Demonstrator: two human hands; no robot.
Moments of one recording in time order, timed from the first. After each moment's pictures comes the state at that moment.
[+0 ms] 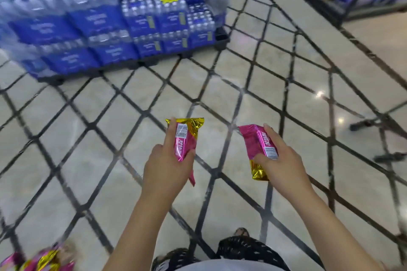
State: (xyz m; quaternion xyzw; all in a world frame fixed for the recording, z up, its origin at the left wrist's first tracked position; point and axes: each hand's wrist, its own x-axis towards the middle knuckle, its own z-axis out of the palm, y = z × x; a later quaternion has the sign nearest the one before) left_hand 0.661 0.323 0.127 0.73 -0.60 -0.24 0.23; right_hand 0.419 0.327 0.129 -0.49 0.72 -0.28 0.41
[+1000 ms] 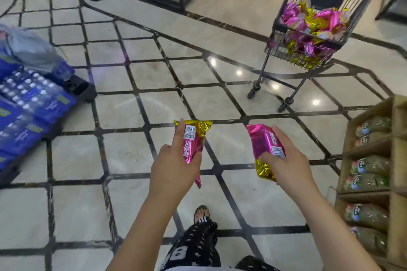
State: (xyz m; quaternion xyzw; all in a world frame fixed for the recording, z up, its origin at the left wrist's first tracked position) left_hand 0.296 0.020 0.111 0.46 -0.83 -0.31 0.04; right_hand 0.131 0.187 0.124 -0.13 0.87 -0.37 0.29
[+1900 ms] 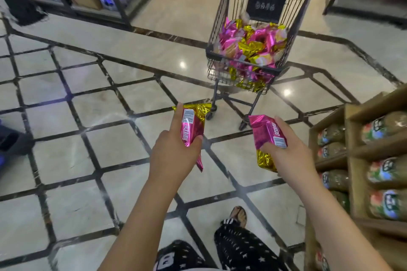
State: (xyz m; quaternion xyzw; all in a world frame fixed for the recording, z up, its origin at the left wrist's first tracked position) left_hand -0.087 0.005 0.119 0.38 -0.86 -0.33 0.04; right_hand -0.207 0.201 0.137 -0.05 0.88 -0.41 0.24
